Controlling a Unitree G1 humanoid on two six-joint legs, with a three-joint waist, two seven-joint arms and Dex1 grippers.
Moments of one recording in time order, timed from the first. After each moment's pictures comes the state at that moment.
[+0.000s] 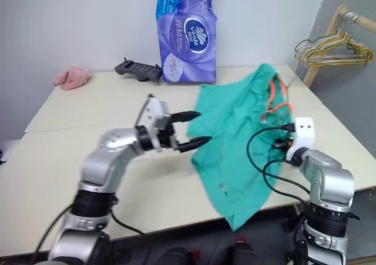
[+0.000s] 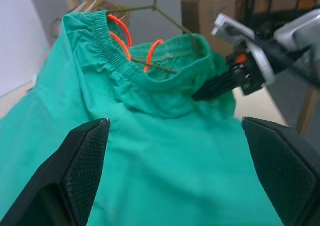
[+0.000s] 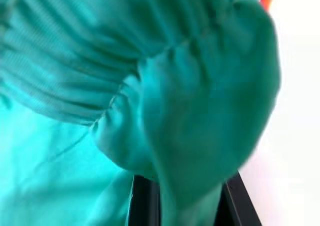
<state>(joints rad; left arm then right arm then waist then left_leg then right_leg) -0.54 0.23 -0.16 -0.09 -0.31 0.40 -0.89 -0.37 -0.30 -0.42 -0.34 0.06 1.20 0.32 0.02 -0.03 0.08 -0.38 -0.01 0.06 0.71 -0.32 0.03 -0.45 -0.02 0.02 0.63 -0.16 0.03</state>
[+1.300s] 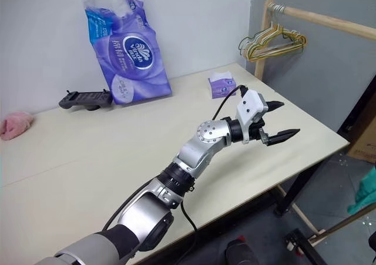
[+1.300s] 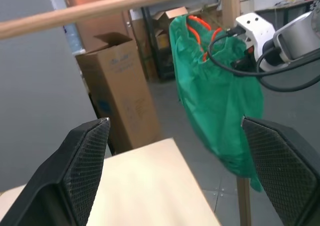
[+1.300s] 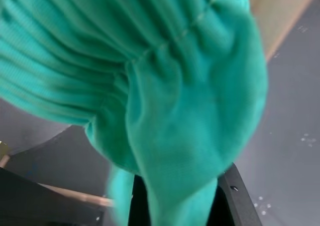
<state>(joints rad) -0.92 -0.14 -0.37 0.49 -0.23 0.03 -0.67 -0.62 -0.97 -0.75 0.72 0.07 0.81 0.05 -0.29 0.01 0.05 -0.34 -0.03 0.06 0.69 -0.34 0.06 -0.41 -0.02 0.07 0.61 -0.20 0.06</state>
